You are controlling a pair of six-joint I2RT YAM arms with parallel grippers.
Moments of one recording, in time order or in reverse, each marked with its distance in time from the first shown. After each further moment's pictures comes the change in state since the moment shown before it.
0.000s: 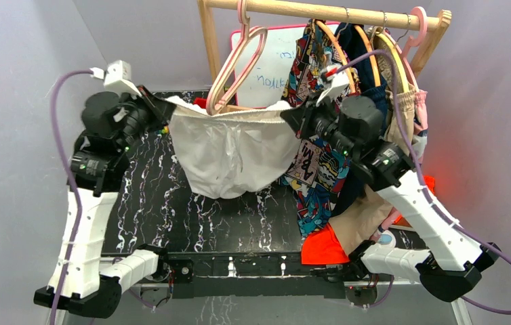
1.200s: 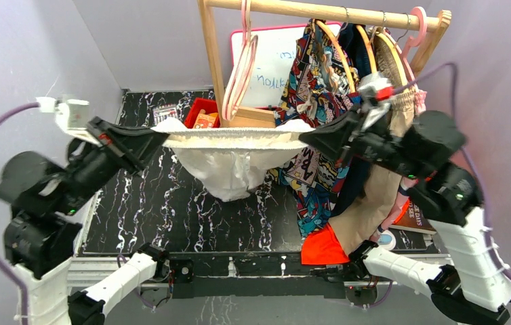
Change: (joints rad) left arm -0.178 -0.234 0.184 -0.121 0.218 0.072; right arm -0.012 -0.169 0.192 -0.258 -0.393 -0.148
